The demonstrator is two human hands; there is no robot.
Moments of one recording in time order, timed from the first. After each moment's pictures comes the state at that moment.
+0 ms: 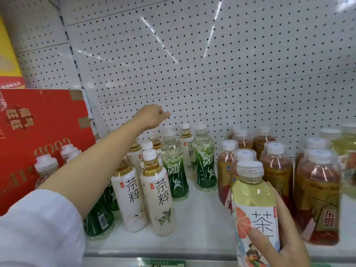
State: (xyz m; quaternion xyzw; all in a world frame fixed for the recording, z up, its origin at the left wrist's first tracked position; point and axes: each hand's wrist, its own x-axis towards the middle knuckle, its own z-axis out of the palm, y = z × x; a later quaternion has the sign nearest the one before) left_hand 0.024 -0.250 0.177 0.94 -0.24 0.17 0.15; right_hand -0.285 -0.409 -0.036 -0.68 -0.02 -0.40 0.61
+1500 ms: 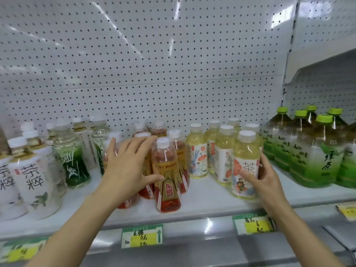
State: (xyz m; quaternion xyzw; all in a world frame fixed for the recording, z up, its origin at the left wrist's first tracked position) left_hand -0.243 -0.431 0.039 0.90 -0.34 0.28 0.07; right_hand -0.373 -0.748 -0.054 -0.70 0.09 -0.39 0.60
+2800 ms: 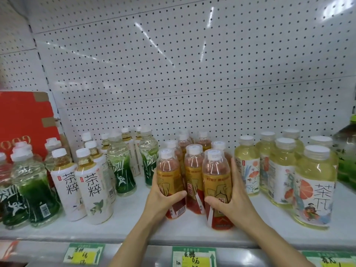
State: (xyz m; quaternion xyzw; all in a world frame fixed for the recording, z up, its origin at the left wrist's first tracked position) left_hand -0.157 -0.393 -0.057 0.75 -0.21 0.02 0.63; right_hand -0.267 -0.603 -0.045 -0.84 -0.01 -0.30 0.44
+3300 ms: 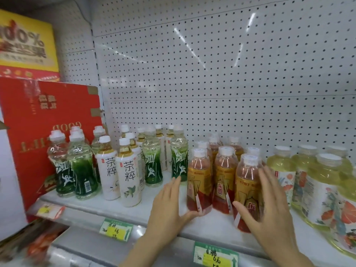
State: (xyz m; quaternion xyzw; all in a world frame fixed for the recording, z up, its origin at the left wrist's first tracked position) left_hand -0.219 -0.350 -0.050 0.93 -0.20 0.19 0.25; right_hand -0.290 -0.585 -0.043 -0.85 -0.02 -0.47 0.23
